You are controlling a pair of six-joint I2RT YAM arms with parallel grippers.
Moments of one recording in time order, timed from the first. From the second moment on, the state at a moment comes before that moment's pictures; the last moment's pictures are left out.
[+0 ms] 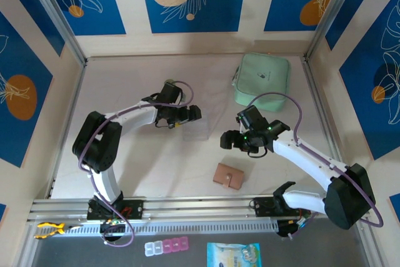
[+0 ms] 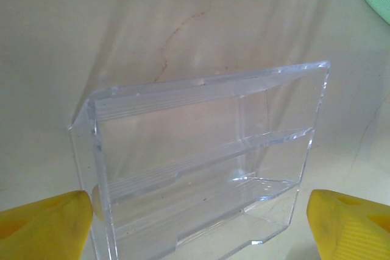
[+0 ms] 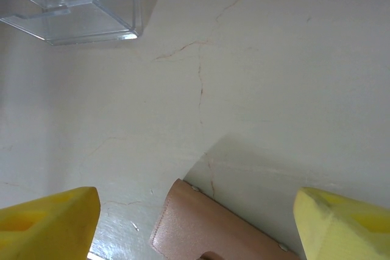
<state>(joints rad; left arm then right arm) -0.55 1.80 1.17 -0.37 0.35 -0.70 0.57 1.17 0.78 -0.75 -0.19 0.64</state>
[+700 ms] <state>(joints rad) -0.55 1.58 1.07 -0.44 0.29 -0.68 0.96 1.07 0.68 -0.89 -0.20 1.01</state>
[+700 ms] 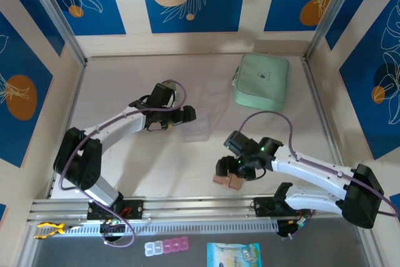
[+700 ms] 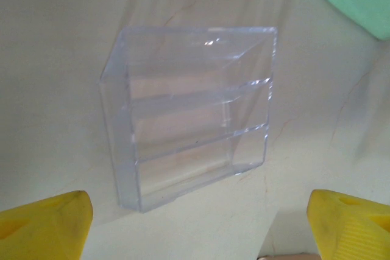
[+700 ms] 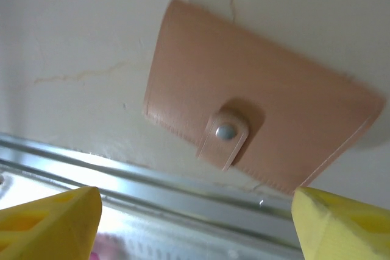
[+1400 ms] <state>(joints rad) -0.55 1.56 0.99 -0.43 0.29 -0.68 0.97 1.14 0.56 -0.69 -0.24 1.23</state>
